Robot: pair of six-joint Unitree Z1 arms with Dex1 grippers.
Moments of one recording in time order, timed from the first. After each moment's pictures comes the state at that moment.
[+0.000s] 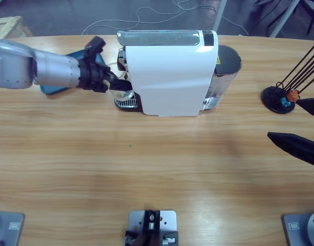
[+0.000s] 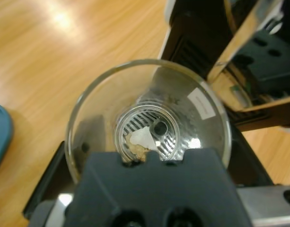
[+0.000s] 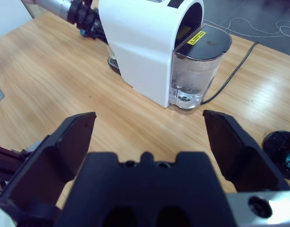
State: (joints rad) arm 0 -0.61 1.91 -0.87 -0.32 -0.31 0.06; arm 1 1.04 0.82 -0.46 0.05 -0.27 0.20
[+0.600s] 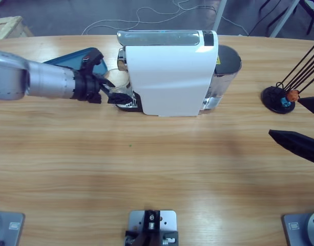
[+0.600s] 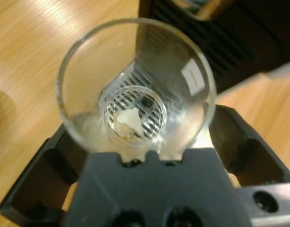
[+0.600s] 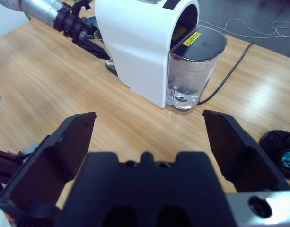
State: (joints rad) arm 0 -0.63 1.84 -0.78 -0.31 -0.31 0.10; arm 1 1.04 0.82 -0.46 0.05 -0.28 0.20
